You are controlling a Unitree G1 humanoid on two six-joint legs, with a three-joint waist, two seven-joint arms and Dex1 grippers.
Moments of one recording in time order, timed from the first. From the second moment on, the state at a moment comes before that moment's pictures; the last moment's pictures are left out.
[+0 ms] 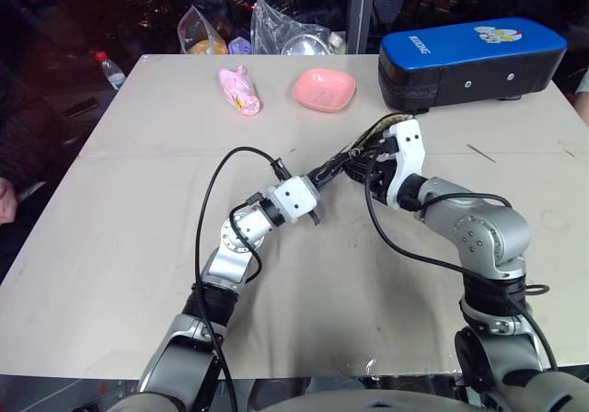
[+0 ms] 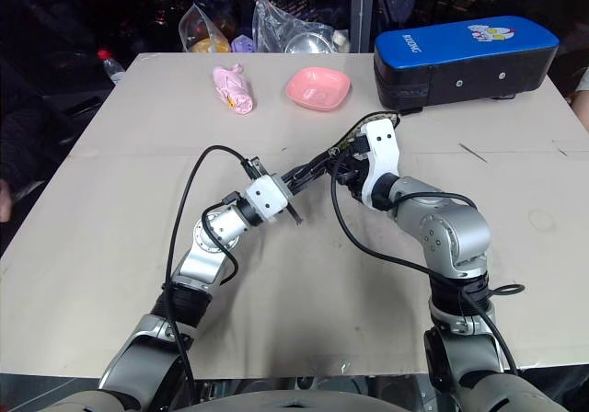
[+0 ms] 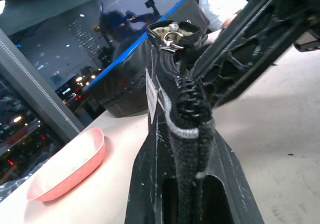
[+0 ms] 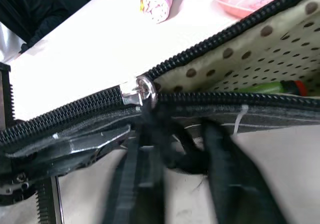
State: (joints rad) left arm -0.43 0.30 -0.18 0.29 0.08 -0.54 -0.54; right arm -0.55 -0.14 -0.02 -0.34 0.47 1.10 0.27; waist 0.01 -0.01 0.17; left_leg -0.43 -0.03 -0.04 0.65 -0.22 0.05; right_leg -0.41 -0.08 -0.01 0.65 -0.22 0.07
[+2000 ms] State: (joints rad) left arm 0.05 0.65 -0.05 -0.03 -0.42 -0.02 -0.89; right arm 0.05 -0.66 -0.28 -0.09 0.45 0.26 0.96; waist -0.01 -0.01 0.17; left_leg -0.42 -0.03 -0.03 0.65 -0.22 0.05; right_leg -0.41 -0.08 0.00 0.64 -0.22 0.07
